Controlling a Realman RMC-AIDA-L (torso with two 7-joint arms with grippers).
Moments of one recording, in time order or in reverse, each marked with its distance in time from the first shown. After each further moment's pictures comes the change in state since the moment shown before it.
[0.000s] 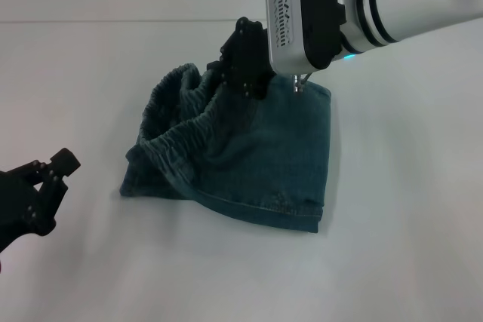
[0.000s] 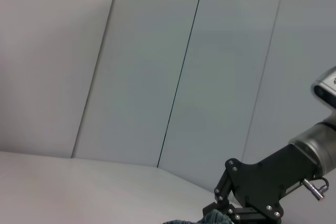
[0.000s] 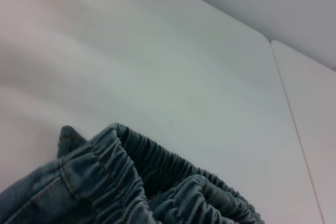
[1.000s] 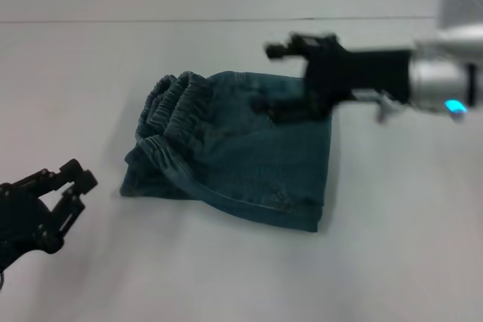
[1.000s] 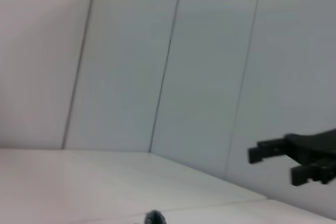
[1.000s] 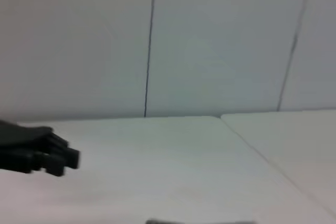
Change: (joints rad) left arm 0.011 0.004 0.002 -0.004 0.051 0.004 0.087; right arm -0.406 -0.001 0.147 -0.259 0.322 -0.318 0.163
